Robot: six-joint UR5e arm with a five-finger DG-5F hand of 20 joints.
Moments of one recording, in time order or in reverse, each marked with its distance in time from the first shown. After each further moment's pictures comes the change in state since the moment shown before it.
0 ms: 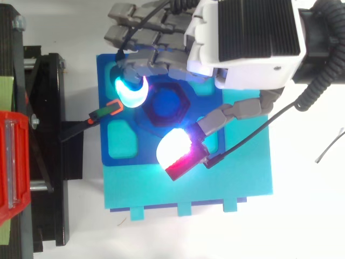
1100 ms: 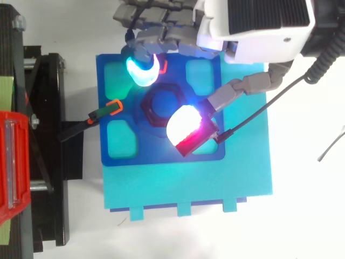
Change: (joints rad) arm -0.050 0.001 0.000 -0.008 -0.069 -0.036
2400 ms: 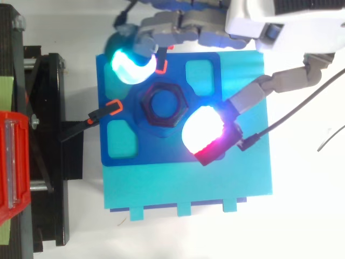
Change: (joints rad) arm 0.013 0.074 0.001 0.044 0.014 -0.019
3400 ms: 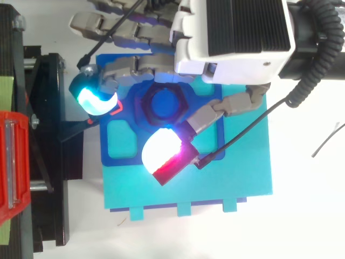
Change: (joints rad) arm 0.029 -0.098 0.000 0.077 0.041 0.020
